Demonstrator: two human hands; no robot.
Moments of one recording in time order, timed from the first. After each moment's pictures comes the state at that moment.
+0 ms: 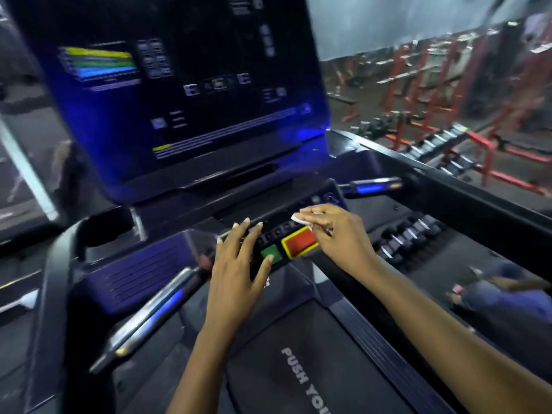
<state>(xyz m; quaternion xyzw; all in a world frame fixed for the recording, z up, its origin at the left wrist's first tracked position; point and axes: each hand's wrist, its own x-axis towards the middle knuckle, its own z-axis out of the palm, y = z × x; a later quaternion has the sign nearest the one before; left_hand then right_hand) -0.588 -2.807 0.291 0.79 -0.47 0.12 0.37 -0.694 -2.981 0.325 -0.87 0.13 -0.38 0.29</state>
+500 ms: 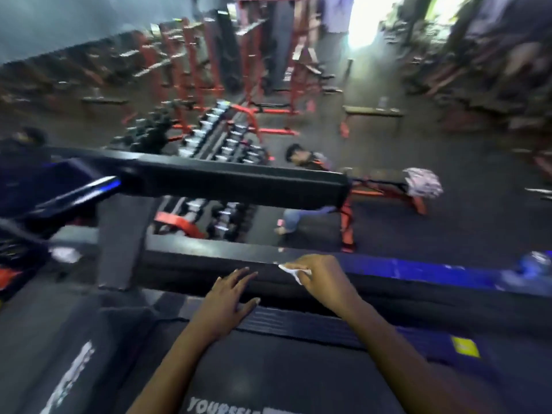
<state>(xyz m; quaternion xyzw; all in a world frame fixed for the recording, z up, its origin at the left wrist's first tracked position) -0.884 -2.982 0.205 0.54 -0.82 -0.15 0.11 -1.109 -2.996 0.237 -0.75 0.57 -0.22 0.24</state>
